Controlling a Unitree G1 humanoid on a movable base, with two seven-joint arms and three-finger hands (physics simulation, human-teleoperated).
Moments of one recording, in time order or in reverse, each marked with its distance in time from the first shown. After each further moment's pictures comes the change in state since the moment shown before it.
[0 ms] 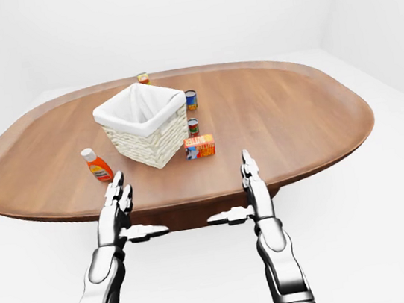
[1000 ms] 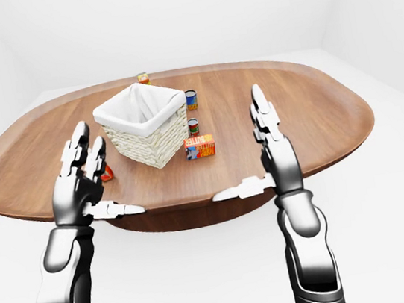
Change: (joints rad) left arm -0.126 0.072 0.097 -0.313 -0.074 0.050 -0.155; right arm -0.089 -0.071 -0.094 -0.460 -0.075 0.081 0.140
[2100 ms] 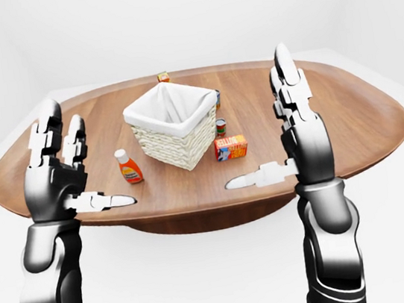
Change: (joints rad) left arm -0.061 0.023 0.025 -0.113 -0.027 0.000 0.036; right arm -0.077 -0.074 -0.110 -0.125 0.026 0.000 0.041
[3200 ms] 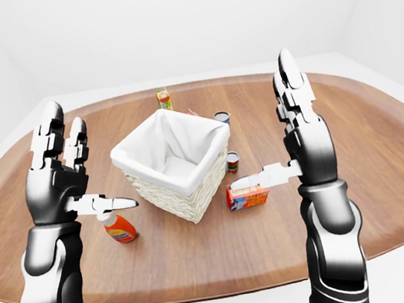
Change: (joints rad) left arm 0.018 -0.007 -0.005 -0.013 0.017 0.000 -0.009; right arm 0.015 -0.005 -0.020 0.016 0.023 0.000 0.006
